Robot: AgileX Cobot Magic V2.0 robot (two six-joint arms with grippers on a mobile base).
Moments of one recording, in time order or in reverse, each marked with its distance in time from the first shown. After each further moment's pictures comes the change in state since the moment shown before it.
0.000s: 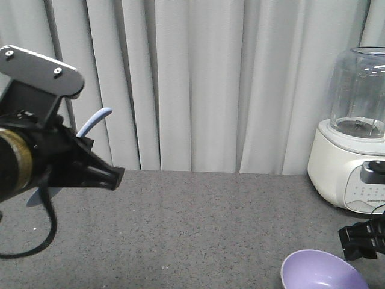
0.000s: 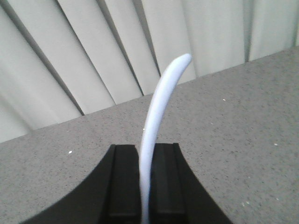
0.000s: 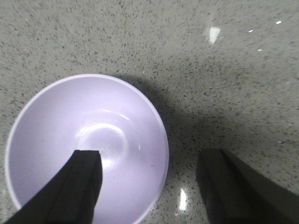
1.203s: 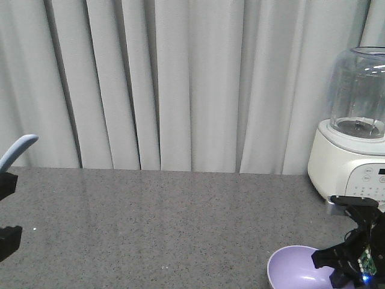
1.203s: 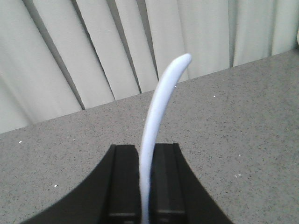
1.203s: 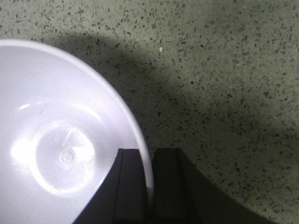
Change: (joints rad) left arm 0.000 -0.353 0.272 -0.030 -0.046 0.007; right arm 0.000 0.250 -0.009 0.089 -0.041 -0.098
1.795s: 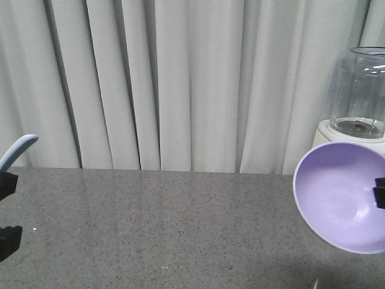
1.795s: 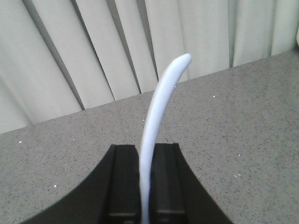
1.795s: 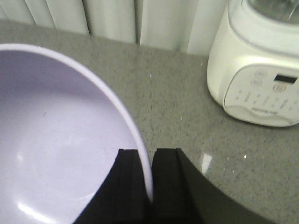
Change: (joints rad) left arm 0.000 0.000 0.000 0.000 -0.001 0.000; right arm 0.000 -0.655 0.023 0.049 -0.123 -0.123
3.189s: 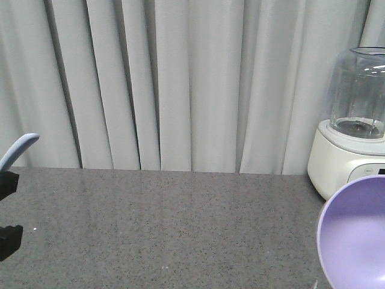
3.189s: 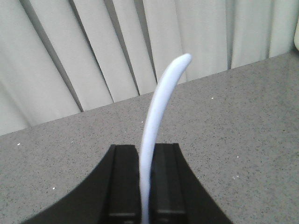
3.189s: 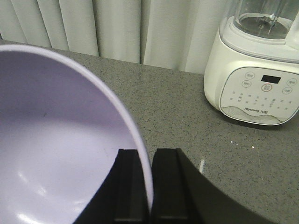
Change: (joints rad) left arm 0.000 0.000 0.000 0.000 -0.009 0.000; right arm 0.000 -0.311 0.278 0.034 -0.091 -0.030
